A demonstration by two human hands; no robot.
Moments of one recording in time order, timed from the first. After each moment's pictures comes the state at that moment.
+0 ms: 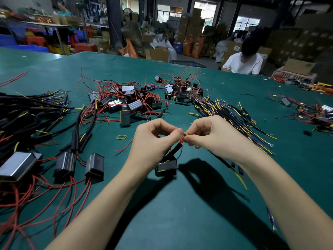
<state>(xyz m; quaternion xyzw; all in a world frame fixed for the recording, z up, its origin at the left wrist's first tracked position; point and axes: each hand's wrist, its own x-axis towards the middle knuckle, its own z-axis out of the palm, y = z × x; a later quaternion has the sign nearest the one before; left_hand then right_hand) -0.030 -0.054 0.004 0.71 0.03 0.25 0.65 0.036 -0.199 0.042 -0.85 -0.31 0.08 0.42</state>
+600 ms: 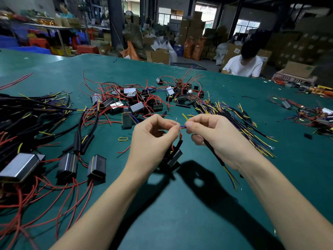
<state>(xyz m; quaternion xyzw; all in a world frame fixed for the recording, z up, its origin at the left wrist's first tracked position) -0.031 -0.055 0.009 0.67 0.01 0.30 0.68 0.029 -0.191 0.042 -0.73 -0.25 0.12 0.63</state>
